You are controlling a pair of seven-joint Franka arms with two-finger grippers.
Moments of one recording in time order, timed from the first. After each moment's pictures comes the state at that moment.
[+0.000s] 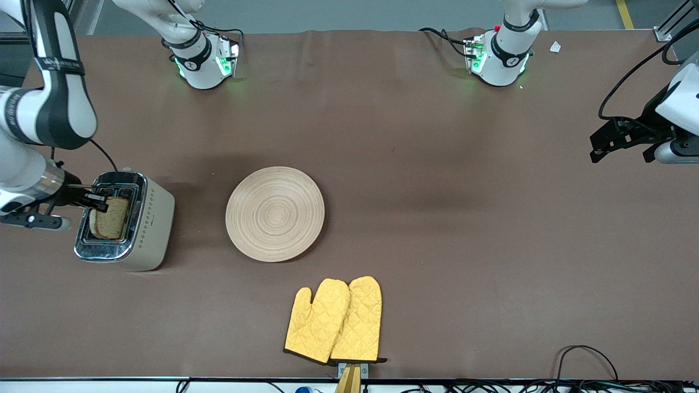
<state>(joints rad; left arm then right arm) -0.12 0.02 0.02 -1.56 0.03 1.65 -0.07 -0.08 0.17 -0.06 -1.85 -0.01 2.01 -0.01</state>
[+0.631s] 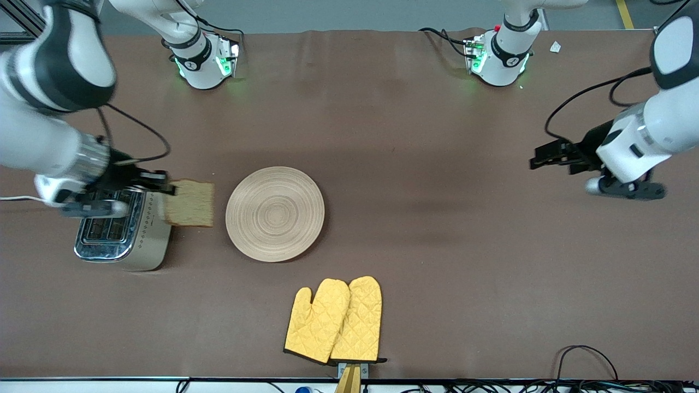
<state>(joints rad) -0.12 0.18 0.01 -1.57 -0.35 1.59 -0.04 0.16 0.16 -0.01 -1.78 0.40 1.89 0.09</state>
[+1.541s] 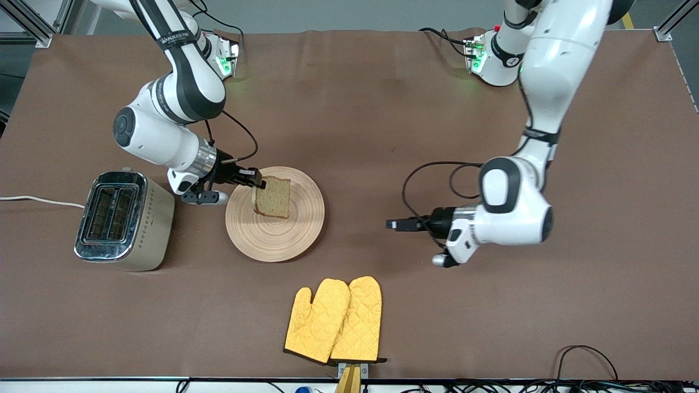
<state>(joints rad) -0.39 0.70 -0.01 -1.50 -1.04 2.07 0.01 0.37 0.14 -0.02 -2.15 0.63 2.35 0.09</state>
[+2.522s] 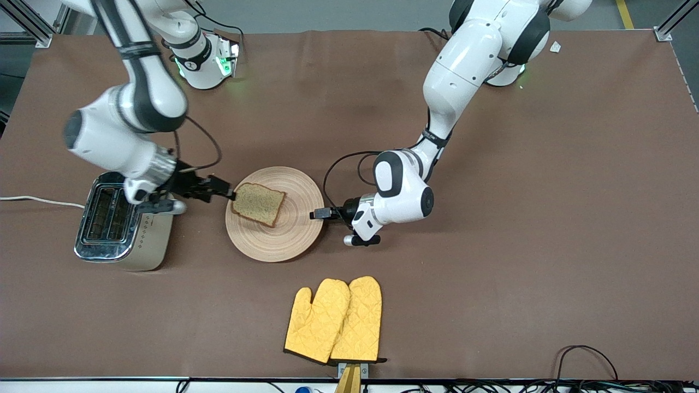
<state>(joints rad) -0.71 0.99 -0.01 -1.31 -1.33 2.40 0.15 0.16 0.09 -0.04 -2.15 0.60 2.28 -0.17</state>
